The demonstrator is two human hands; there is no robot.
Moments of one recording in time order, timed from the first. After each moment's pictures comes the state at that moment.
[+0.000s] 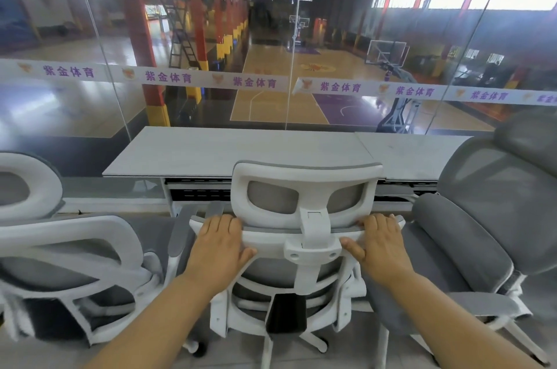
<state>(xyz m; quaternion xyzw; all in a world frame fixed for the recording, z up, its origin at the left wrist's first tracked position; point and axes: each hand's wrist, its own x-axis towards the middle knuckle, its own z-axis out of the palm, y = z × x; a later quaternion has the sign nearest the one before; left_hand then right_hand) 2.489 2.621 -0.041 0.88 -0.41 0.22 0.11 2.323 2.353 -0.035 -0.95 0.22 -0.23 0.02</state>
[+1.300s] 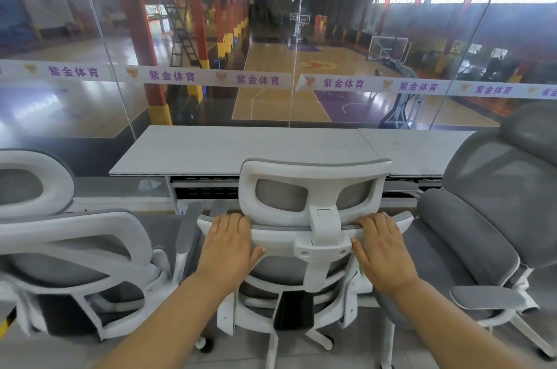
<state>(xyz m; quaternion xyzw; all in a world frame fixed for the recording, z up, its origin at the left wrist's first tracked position) 2.479 2.627 -0.041 0.88 -0.40 0.22 0.10 2.313 2.383 -0.034 -0.95 0.17 -0.25 0.02</state>
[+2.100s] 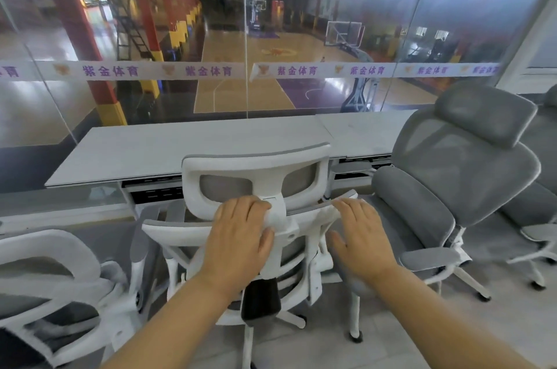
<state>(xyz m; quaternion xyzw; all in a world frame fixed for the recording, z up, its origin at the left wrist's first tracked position) 2.404 2.561 0.013 0.80 -0.49 0.23 0.27 2.269 2.358 -0.019 -0.95 0.18 -0.25 0.01</state>
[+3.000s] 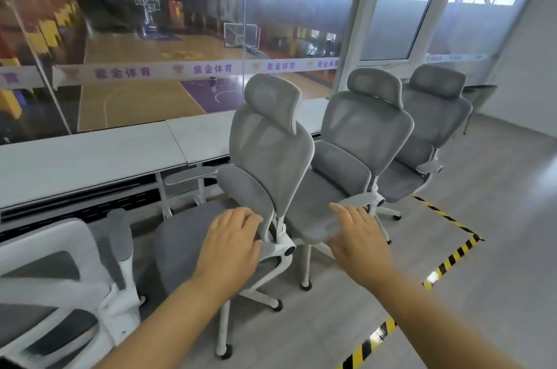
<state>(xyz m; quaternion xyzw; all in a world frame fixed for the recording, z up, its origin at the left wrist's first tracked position) 2.068 2.156 -0.009 0.73 -0.62 0.15 0.24 1.860 2.028 0.001 -0.91 0.35 -0.23 -0.05</state>
